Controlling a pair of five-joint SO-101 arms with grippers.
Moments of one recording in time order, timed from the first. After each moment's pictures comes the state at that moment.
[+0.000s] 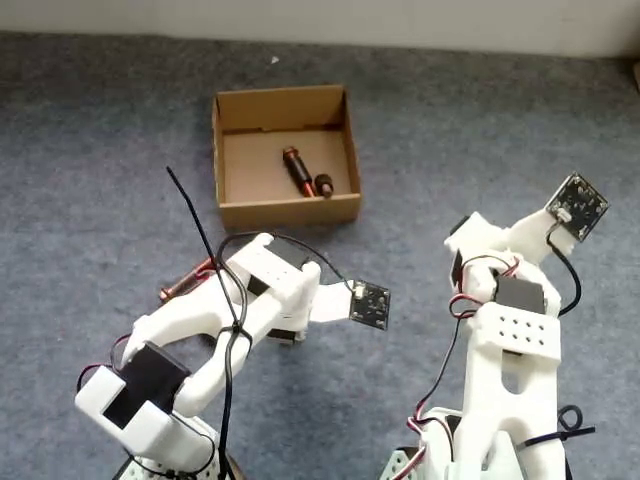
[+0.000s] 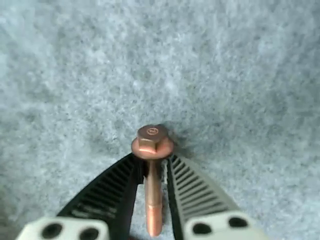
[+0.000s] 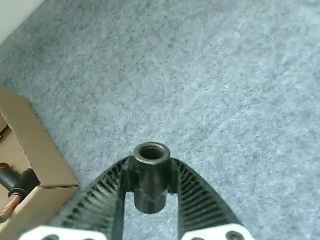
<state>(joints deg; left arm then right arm) 26.5 3.3 36.7 61.9 -59.1 6.7 -40.7 53.8 40.7 -28.6</state>
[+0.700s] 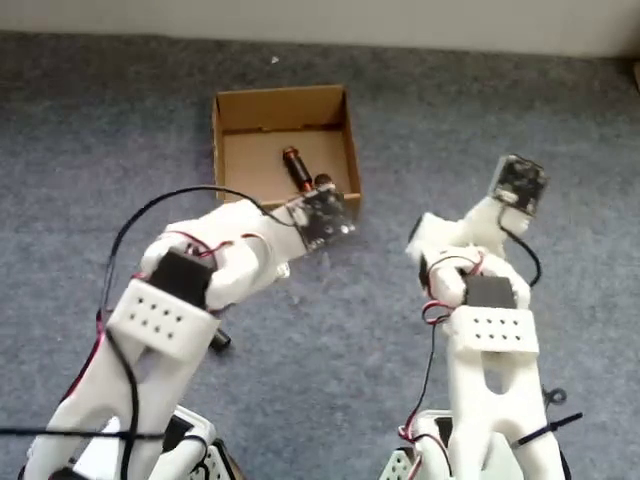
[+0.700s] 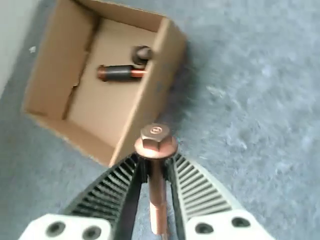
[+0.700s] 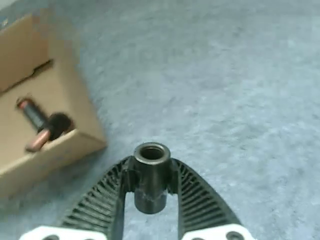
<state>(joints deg) 17.5 -39.1 36.7 63.9 -34.9 -6.8 -42.2 53.8 40.7 -17.9</state>
